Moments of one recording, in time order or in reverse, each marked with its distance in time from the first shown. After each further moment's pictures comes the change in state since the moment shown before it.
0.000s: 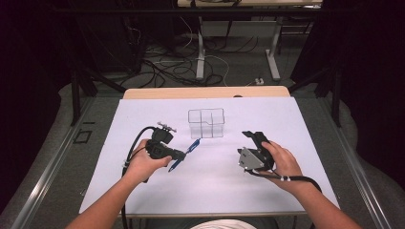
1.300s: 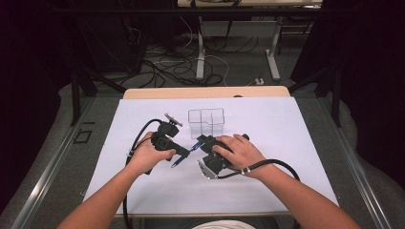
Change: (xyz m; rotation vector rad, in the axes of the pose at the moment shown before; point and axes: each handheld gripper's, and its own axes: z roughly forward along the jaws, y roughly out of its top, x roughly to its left) left arm 0.001 0.023 0.004 0.081 -0.050 -0.002; right arm 0.018 0.089 0.056 -0.179 0.047 -0.529
